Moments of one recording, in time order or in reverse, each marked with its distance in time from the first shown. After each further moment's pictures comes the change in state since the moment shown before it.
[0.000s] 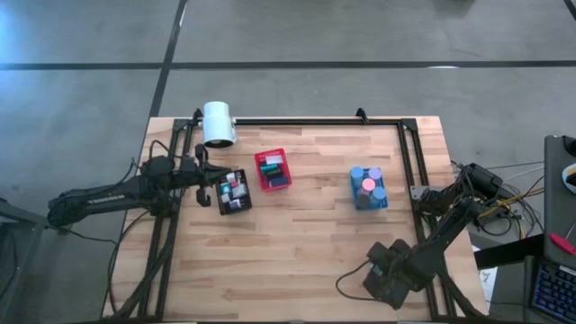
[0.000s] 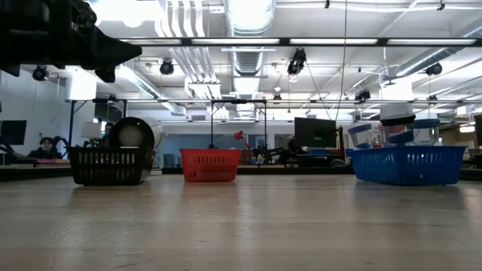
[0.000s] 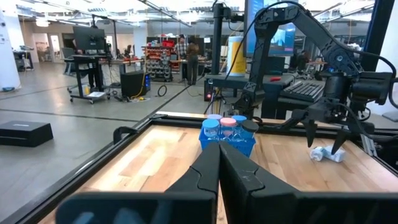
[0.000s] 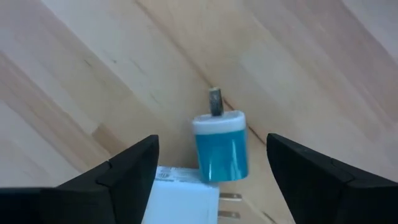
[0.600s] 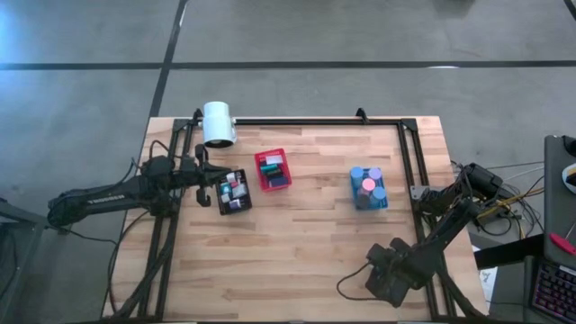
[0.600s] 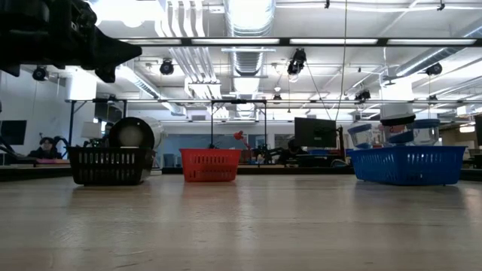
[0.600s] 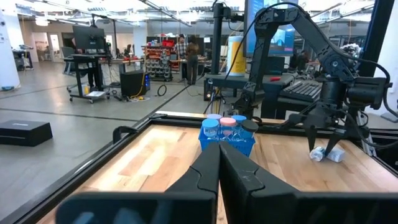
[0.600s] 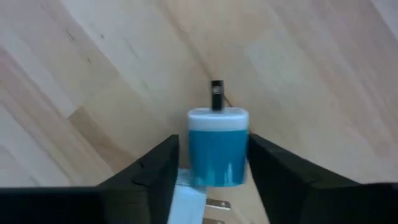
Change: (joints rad) left arm 0.000 0.000 0.000 0.000 0.001 -0.003; right arm -0.001 0.000 -0.065 0.080 -0.018 -0.108
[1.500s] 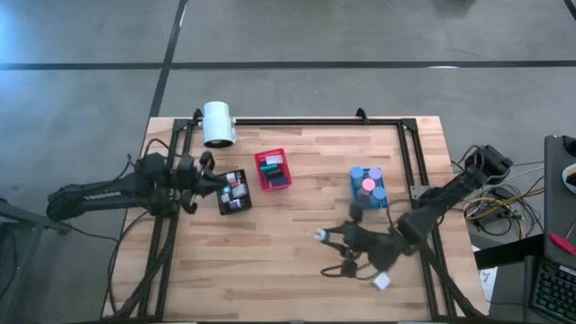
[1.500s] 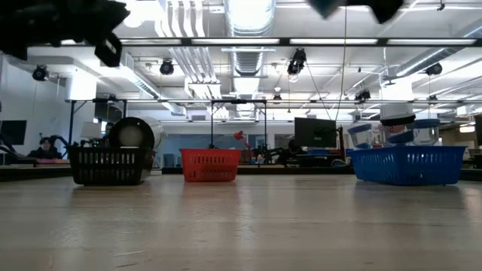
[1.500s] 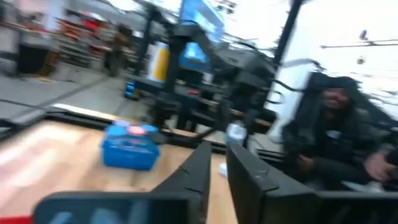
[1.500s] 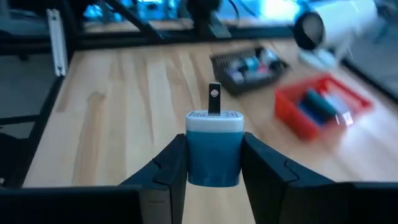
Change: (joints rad) left arm -0.064 0.041 0.101 -0.004 0.234 -0.296; right arm -0.295 -0.241 -0.007 0.693 0.572 -1.208
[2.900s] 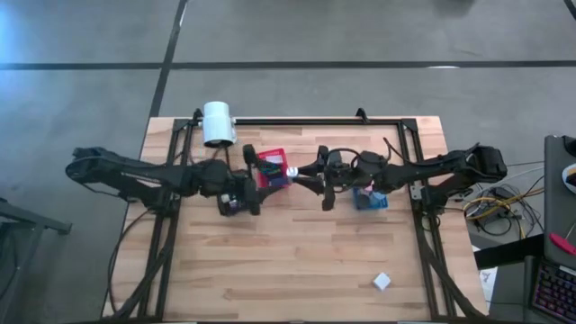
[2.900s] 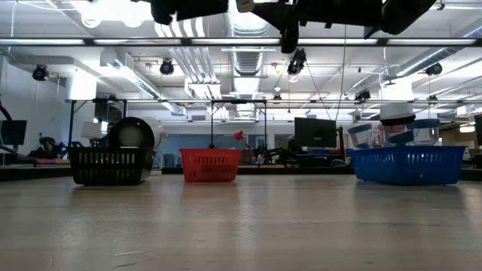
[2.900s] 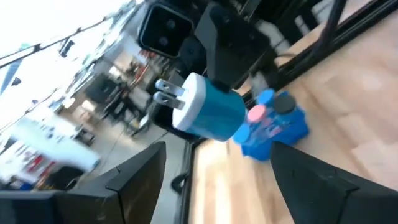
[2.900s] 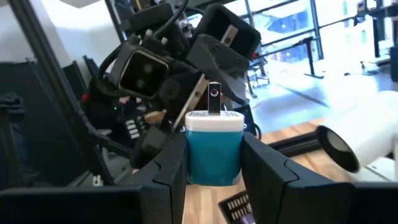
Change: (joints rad) left arm -0.311 0.863 0.575 0.038 -0.655 1.043; right arm -0.675 0.019 -0.141 0.866 -0.795 -0.091
